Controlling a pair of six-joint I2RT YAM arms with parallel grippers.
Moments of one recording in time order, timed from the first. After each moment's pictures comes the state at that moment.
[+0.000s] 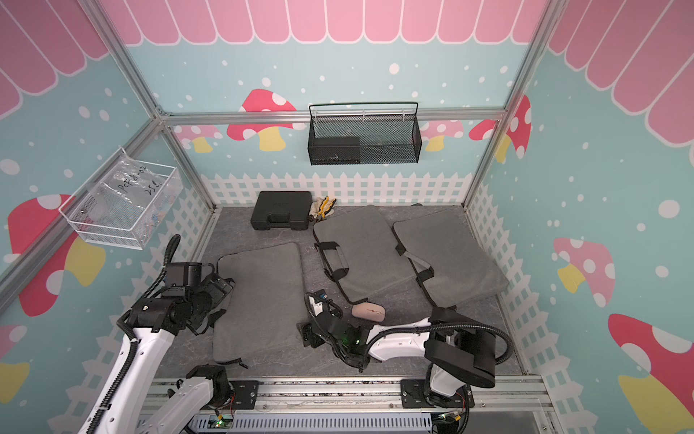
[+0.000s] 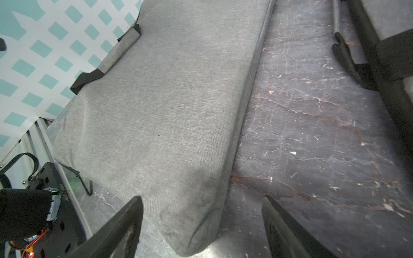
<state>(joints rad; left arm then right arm) -0.05 0.83 0.89 -1.05 -0.14 -0.91 1.22 1.57 0.65 0.30 0.27 0.65</state>
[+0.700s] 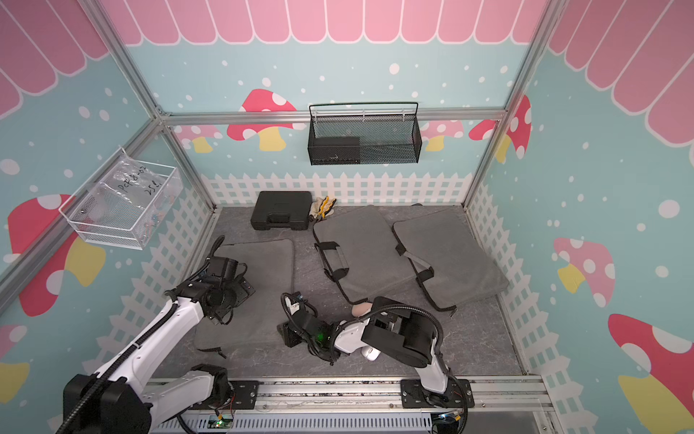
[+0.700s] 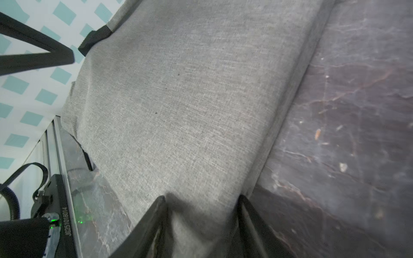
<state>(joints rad) -0.11 1.14 0.77 -0.82 -0.20 -0.91 1.22 1.98 0.91 0.50 0.13 0.71</state>
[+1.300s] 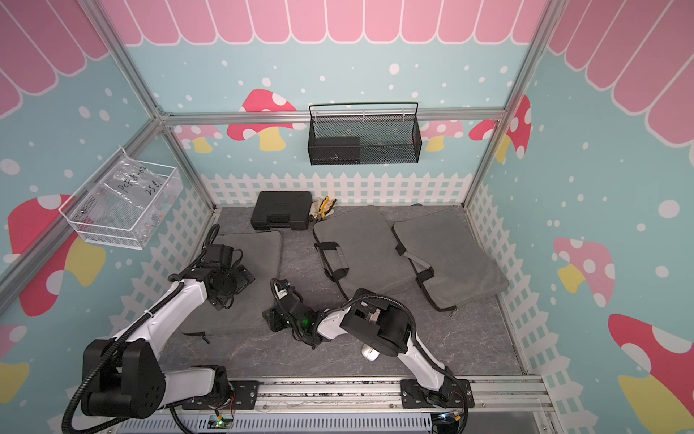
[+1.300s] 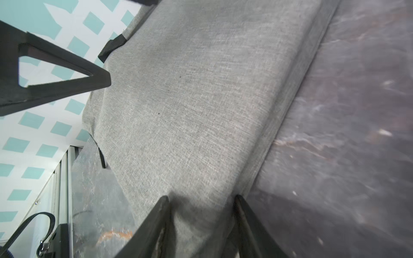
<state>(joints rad) -0.02 1.29 0.85 -0.71 -0.10 -0.82 1.16 2.18 1.16 0.52 0.03 0.71</state>
